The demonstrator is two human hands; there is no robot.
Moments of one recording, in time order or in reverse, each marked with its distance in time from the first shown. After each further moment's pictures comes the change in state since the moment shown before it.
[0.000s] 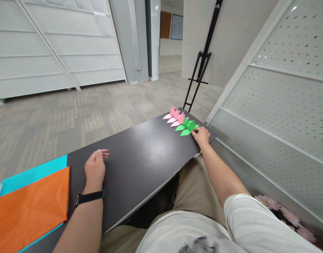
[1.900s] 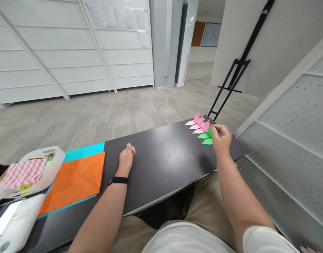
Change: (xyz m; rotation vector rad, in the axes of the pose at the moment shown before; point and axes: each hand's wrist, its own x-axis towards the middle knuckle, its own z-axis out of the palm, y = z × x) left_hand -0.013 0.006 0.002 0.048 -0.085 -0.002; right_hand -0.027 -0.114 -0.064 0.836 0.339 -0.374
